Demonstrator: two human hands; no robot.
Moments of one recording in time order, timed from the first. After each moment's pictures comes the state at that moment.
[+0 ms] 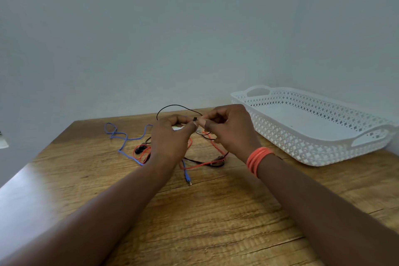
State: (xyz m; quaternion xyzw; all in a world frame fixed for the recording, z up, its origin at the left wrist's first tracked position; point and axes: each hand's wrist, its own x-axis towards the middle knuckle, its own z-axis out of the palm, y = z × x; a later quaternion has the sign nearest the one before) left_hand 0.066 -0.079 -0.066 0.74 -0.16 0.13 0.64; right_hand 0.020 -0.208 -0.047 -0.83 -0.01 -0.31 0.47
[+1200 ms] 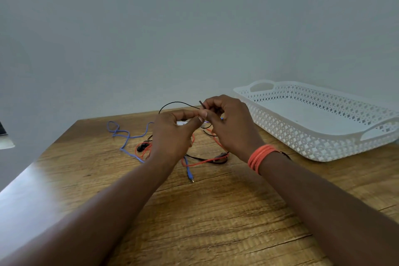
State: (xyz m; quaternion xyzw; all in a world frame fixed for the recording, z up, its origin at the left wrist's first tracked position) left_hand 0.055 -0.077 -0.059 0.73 -0.23 0.12 0.64; right_hand 0.025 -0.206 -0.049 -0.84 -0.07 -0.37 0.38
